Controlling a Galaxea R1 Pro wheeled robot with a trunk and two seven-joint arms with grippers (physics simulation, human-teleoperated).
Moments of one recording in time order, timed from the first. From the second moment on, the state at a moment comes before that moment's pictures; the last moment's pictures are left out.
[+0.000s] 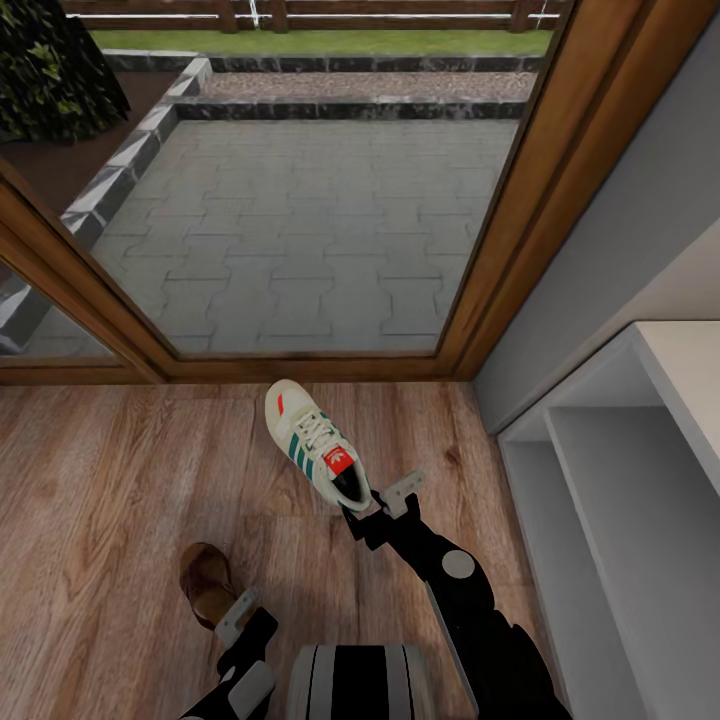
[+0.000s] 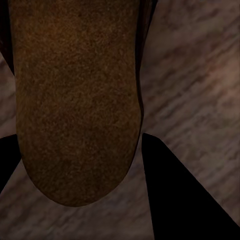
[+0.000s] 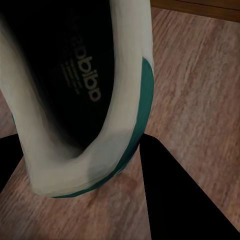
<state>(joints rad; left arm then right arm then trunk) -0.53 -0.17 0.29 -0.22 0.52 -0.41 0.13 -0.33 0.17 0.24 -1.40 0.26 0.33 0.31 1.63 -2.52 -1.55</state>
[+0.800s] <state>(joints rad) -0.53 -0.17 0.28 -0.22 0.51 -0.41 0.14 -0.33 0.17 0.25 -1.39 0.26 0.33 0.31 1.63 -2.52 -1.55</state>
